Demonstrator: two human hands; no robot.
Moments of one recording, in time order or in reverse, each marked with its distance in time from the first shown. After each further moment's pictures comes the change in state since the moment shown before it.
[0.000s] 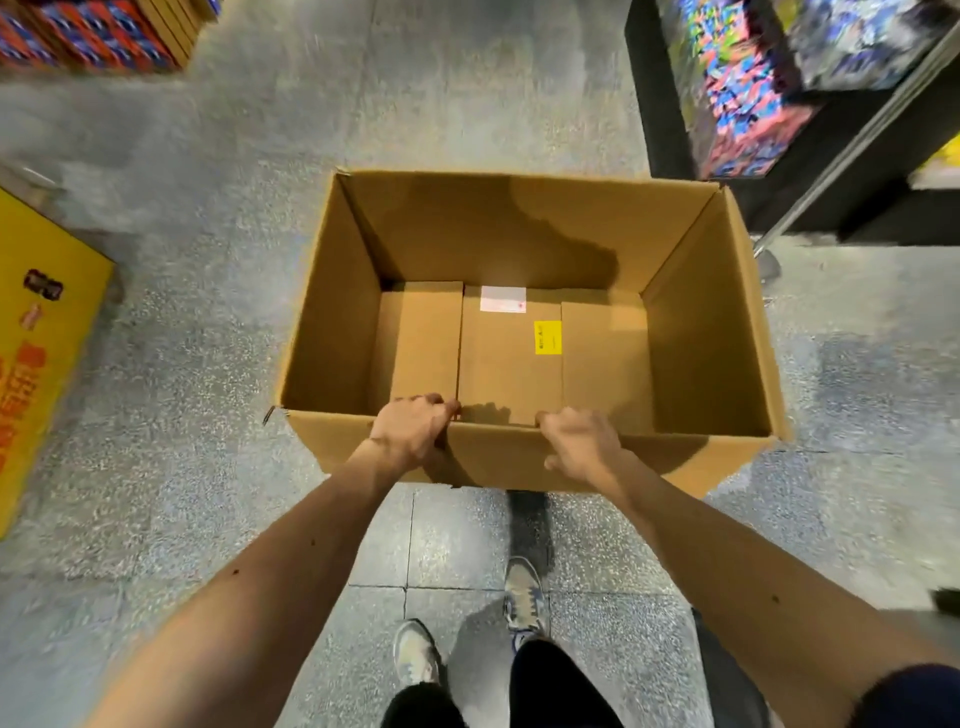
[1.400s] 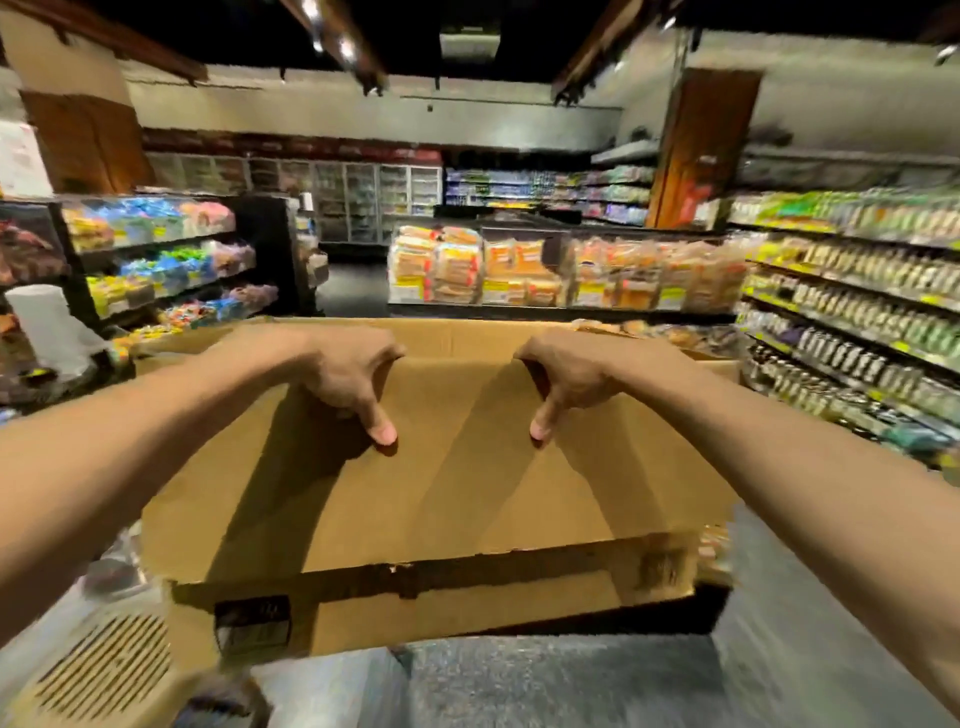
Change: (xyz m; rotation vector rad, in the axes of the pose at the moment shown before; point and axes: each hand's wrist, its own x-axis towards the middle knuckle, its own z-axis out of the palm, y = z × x) left_hand -0.594 0.177 -0.166 0.545 0.189 1.542; right_hand -0.689 -0.470 -0.139 0.633 0.460 1.494
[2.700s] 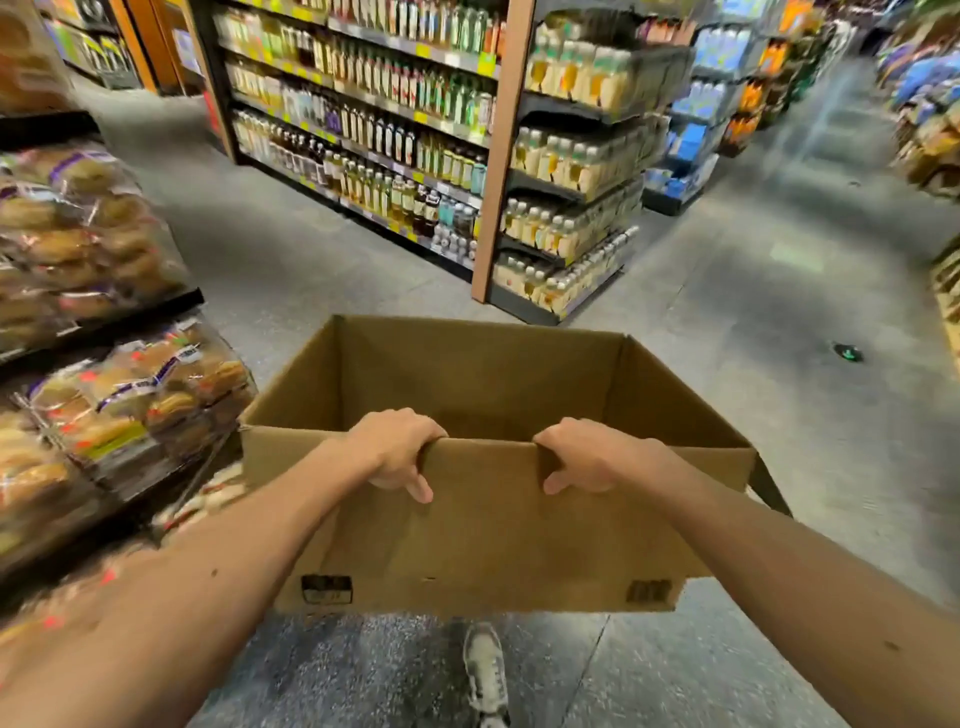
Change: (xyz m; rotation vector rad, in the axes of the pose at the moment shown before) left_hand 0.658 0.742 0.329 0.207 -0.391 0.871; right_hand -0.346 0.796 0.249 0.278 -0.315 1.015
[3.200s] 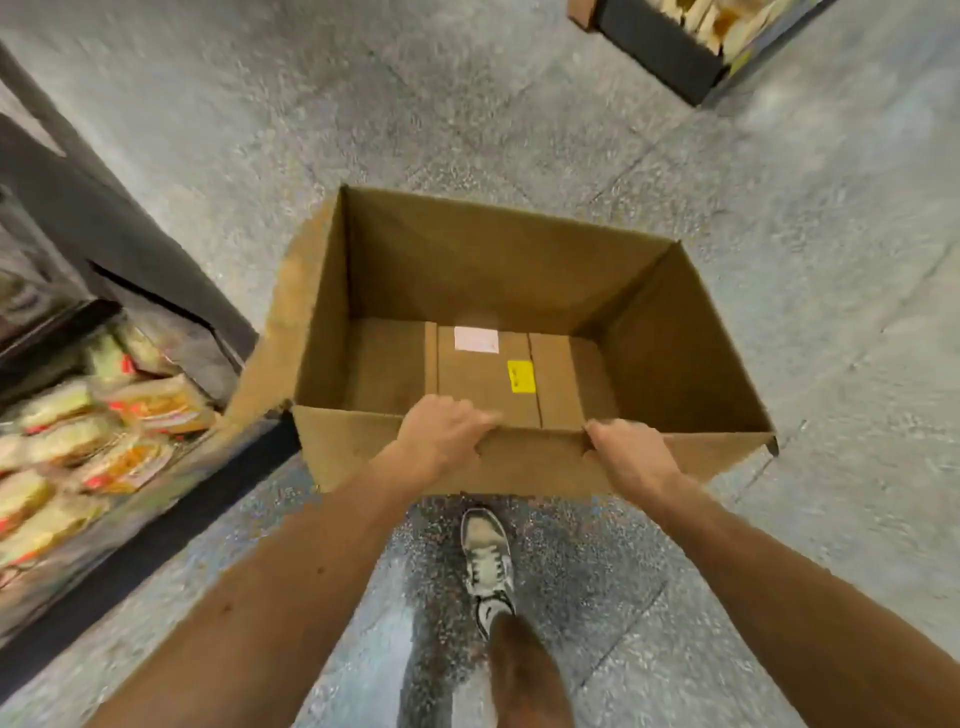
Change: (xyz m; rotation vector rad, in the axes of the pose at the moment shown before) left_hand 0.426 -0.158 0.263 0.100 -0.154 -0.002; right_hand 0.458 0.164 0.263 -0.054 -0.224 0.011
